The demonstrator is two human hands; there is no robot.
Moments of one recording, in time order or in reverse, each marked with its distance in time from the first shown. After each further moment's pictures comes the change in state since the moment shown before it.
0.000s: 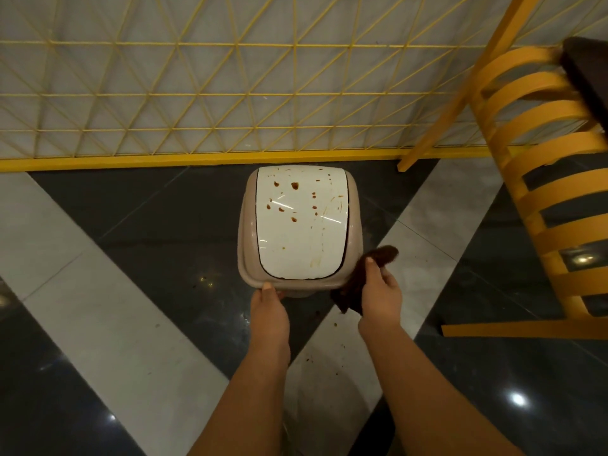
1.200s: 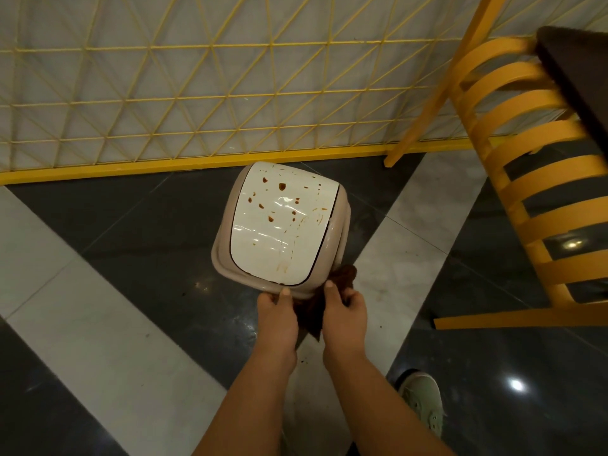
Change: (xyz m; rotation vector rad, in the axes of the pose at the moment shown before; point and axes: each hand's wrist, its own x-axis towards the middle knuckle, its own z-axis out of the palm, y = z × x) left_hand -0.008 -0.013 0.017 0.018 -0.118 0.041; right_hand -0.021 0.042 0.008 -0.038 0.000 -0.045
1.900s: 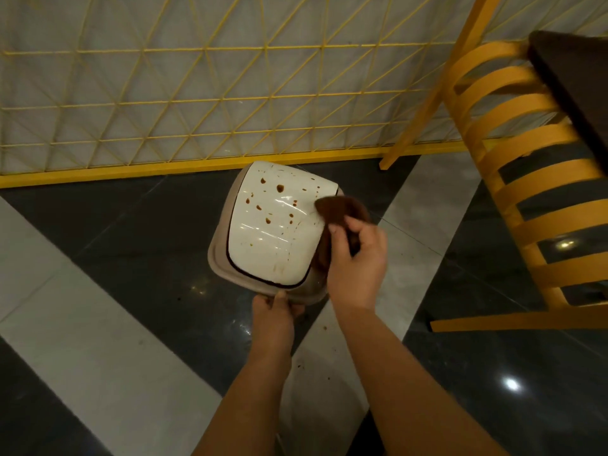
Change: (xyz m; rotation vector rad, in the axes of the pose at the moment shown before) left_hand 0.003 0.006 0.002 0.021 -0.014 0.062; right_hand 0.012 -0.069 0.013 -0.264 0.033 -0.774
